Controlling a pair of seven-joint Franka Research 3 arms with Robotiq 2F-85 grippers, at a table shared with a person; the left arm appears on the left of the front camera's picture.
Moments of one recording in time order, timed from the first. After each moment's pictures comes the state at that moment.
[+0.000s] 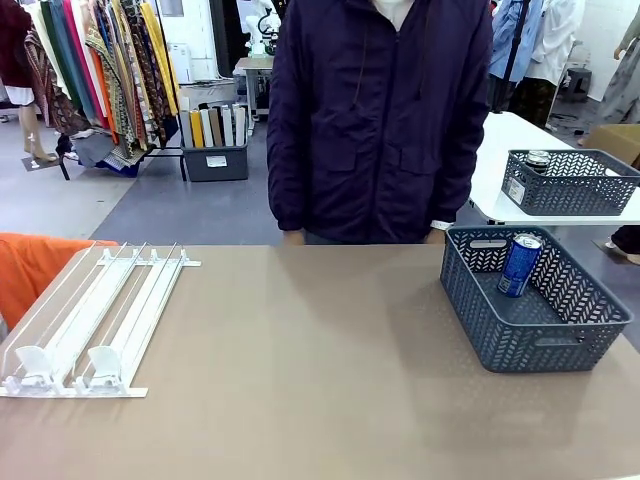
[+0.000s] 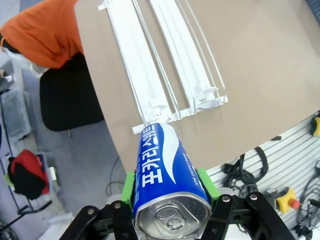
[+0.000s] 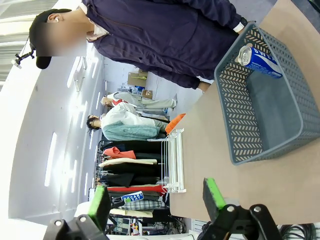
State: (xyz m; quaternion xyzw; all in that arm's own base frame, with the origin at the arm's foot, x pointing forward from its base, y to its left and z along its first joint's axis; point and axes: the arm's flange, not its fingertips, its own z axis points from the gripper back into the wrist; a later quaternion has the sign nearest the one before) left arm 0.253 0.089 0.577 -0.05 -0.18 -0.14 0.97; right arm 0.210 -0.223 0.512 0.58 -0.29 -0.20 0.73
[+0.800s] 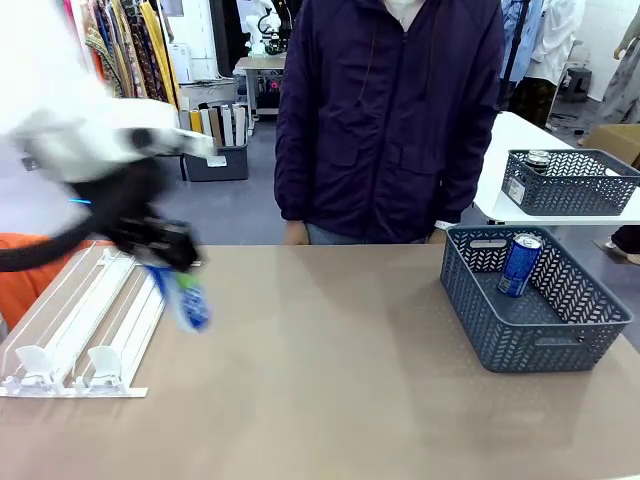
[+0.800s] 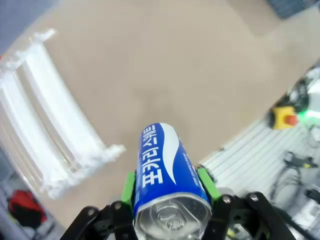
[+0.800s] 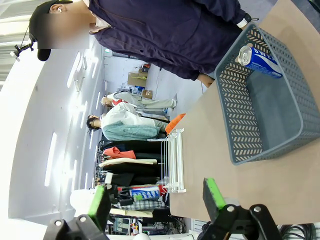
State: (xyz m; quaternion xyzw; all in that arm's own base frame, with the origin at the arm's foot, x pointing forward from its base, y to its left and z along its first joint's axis) left arm 0.309 -0.224 0.554 -0.08 -0.08 -0.27 0.96; right arm 0.210 -0.223 0.513 0.58 -0.29 -0.20 0.73
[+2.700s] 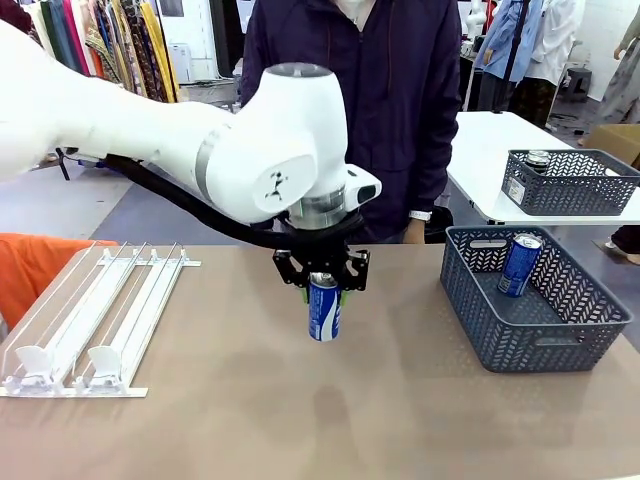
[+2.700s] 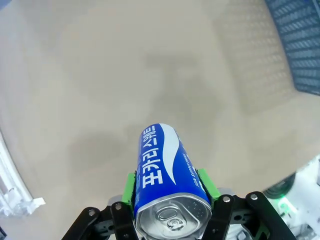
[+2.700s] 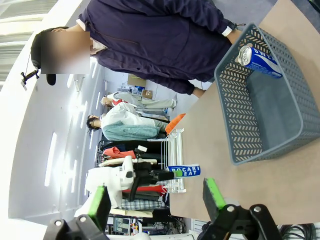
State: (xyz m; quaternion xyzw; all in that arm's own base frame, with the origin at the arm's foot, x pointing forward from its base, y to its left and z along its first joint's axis) left arm 0.394 -0.420 0.447 -0.04 -0.08 -0.13 0.99; right arm 0.210 -0.223 0.512 0.58 -0.29 -0.20 0.73
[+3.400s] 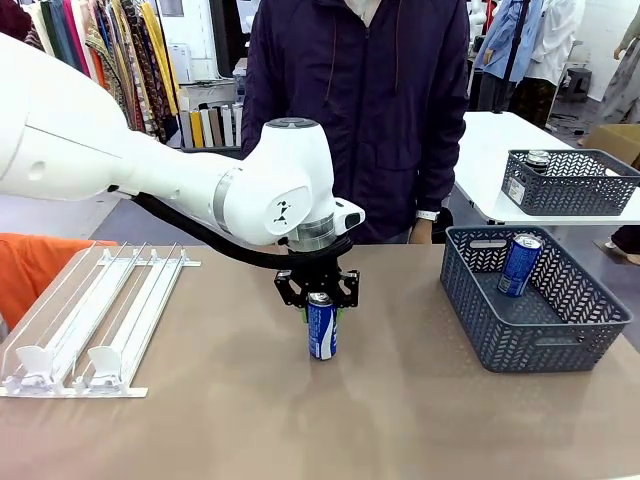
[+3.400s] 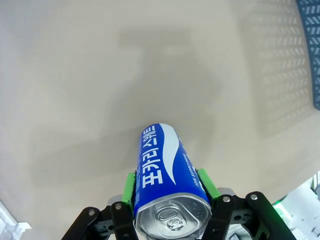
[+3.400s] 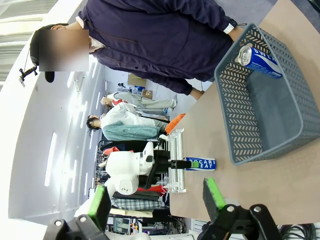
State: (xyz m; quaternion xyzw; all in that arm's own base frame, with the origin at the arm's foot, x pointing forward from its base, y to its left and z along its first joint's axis) left arm 0.449 -0.418 0.381 -0.07 -0.02 -0.12 0.99; right arm 0.210 -0.223 0.512 0.58 -0.29 -0.20 0.73
